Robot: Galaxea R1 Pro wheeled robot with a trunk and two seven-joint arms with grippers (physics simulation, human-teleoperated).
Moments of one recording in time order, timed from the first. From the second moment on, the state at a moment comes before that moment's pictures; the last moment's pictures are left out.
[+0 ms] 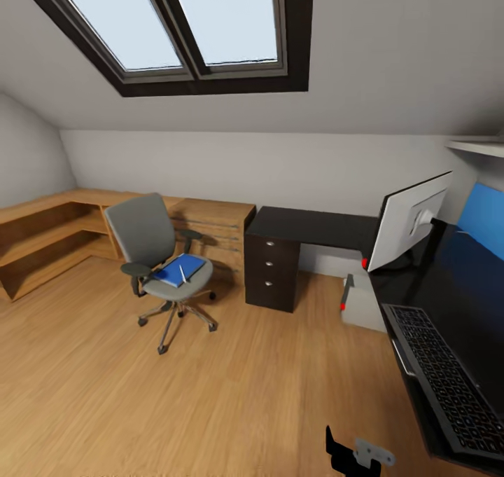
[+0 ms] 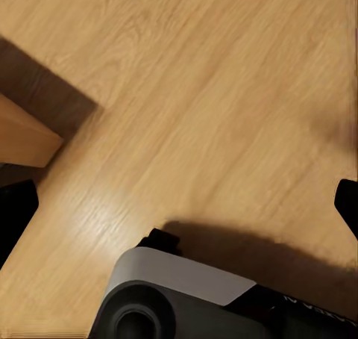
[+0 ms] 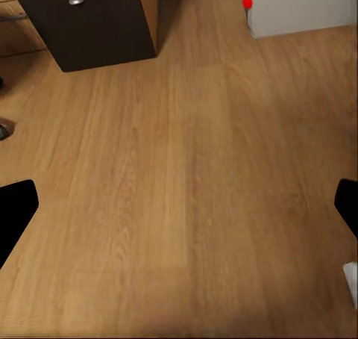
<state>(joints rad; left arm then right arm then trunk) 0.02 -0.11 -0.03 -0.48 0.21 -0.21 0.31 -0.44 0.03 -0.22 0.02 -0.15 -0.74 0.07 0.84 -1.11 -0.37</state>
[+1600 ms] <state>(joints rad) 0.02 -0.11 -0.03 -0.48 0.21 -0.24 0.31 -0.44 0.03 -0.22 0.02 -0.15 -0.73 0.07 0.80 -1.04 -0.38</state>
